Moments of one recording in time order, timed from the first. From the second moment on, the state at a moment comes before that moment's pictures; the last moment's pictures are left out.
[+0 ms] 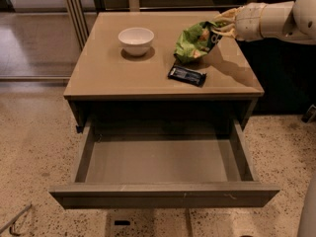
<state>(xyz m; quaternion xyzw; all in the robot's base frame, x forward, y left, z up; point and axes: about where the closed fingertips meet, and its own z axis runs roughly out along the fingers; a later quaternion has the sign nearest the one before) 0.783 -0.203 0.935 -0.65 0.50 -0.09 0.57</state>
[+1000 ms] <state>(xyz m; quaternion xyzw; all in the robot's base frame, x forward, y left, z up) 0.783 -0.203 0.935 -0.65 0.50 -0.09 0.57</state>
